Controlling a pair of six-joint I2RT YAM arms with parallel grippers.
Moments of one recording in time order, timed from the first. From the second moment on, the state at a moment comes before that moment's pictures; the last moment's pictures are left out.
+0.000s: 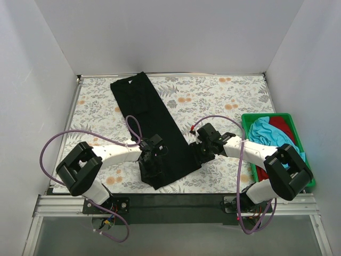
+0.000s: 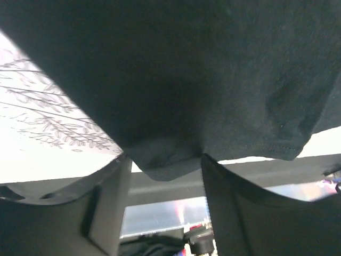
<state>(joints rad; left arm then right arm) -0.84 1.52 0.79 -0.74 0.21 -1.06 0.71 1.44 0.73 -0.44 -0.20 0.29</state>
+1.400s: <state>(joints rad) -0.87 1.46 0.75 -0.74 0.24 -1.05 0.70 1.43 0.73 -0.55 -0.24 0.25</state>
